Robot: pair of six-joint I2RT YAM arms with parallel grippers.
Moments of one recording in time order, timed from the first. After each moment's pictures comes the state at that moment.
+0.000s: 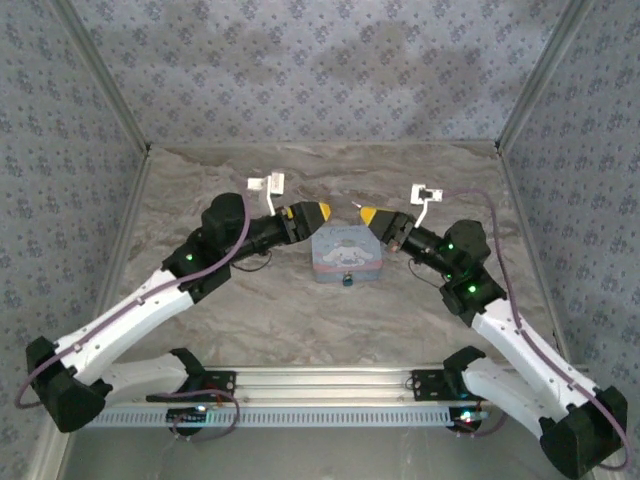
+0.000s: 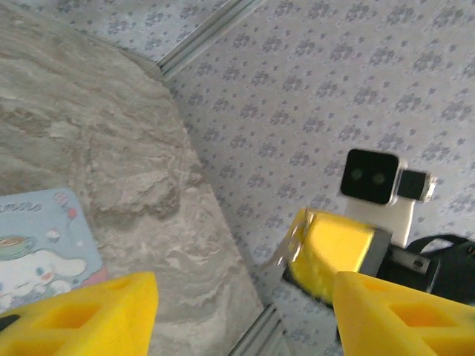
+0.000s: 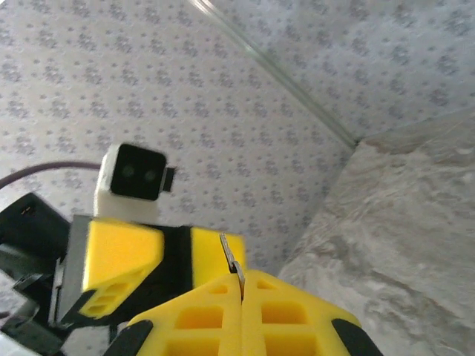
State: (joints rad) left arm -0.80 1.07 1.02 -0.11 0.23 -0.93; right arm 0.46 0.83 0.67 0.28 -0.49 0.88
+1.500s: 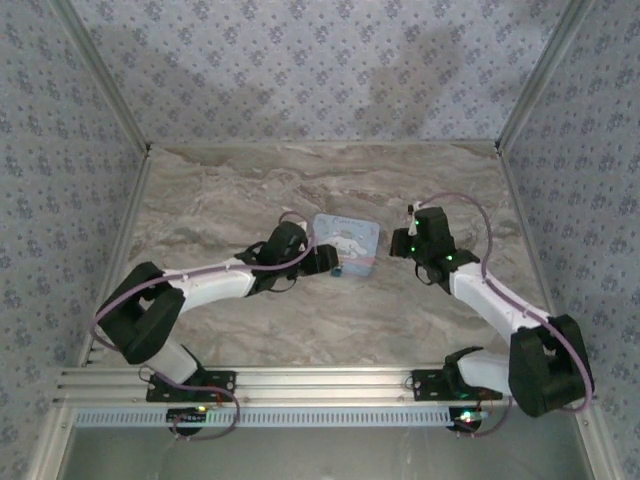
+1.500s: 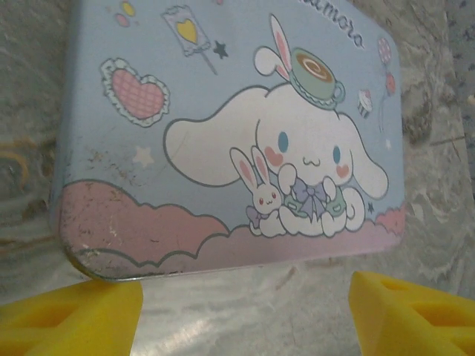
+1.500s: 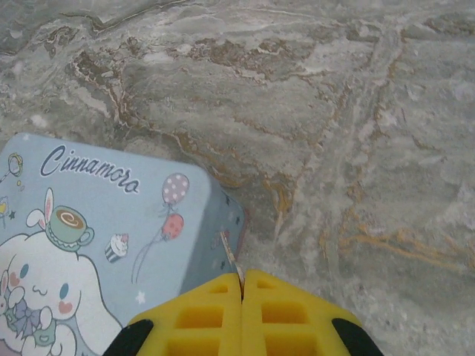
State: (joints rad) left arm -0.77 1.57 0.81 0.08 0.12 -0.86; right arm 0.35 1.27 0.72 -0.15 0.00 0.38
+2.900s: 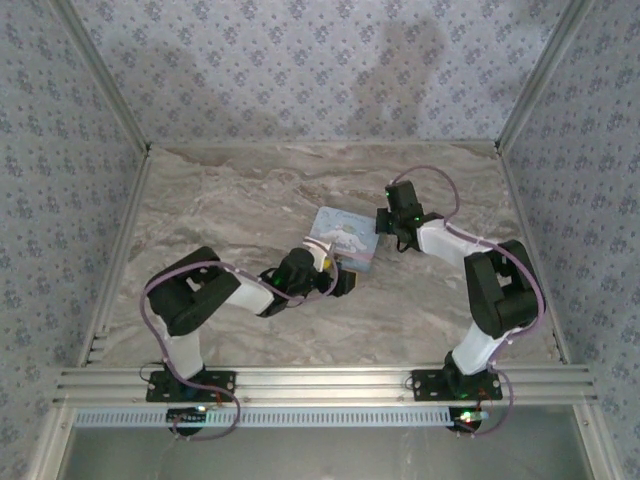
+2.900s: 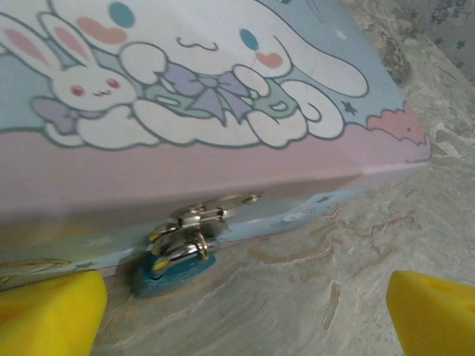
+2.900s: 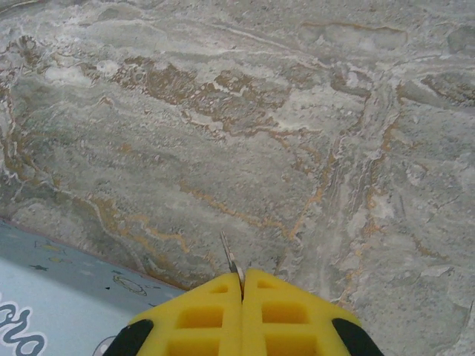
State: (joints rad) left arm -0.88 1.87 0.67 0.76 0.12 -0.49; right arm 0.35 1.68 0.99 -0.14 0.15 0.30
